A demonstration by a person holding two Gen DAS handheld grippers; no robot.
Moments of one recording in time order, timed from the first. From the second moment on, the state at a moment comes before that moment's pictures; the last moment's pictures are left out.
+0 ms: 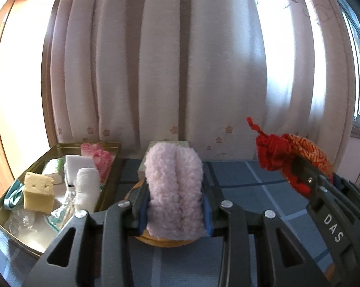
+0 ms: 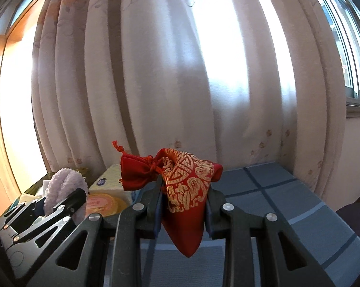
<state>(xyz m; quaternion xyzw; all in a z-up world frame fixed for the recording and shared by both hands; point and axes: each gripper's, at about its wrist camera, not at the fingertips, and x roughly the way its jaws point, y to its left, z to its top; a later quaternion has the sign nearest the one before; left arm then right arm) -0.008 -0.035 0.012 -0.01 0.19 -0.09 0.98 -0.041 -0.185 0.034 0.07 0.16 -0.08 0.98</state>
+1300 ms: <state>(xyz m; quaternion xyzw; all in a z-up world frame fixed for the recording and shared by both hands) 0.027 0.139 0.008 -0.03 0.23 0.04 0.97 0.060 0.005 0.060 0.04 0.20 0.11 0.97</state>
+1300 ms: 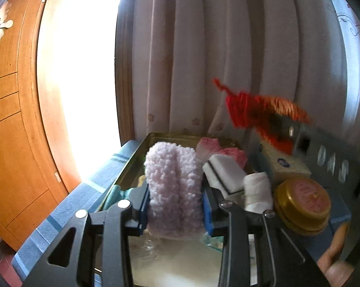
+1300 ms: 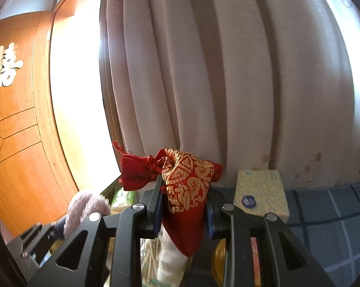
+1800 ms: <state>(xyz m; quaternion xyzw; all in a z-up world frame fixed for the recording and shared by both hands) 0.062 0.152 -0.007 -0.02 0.28 0.05 0.96 0.152 0.052 0.053 0.00 0.32 0.12 0.94</state>
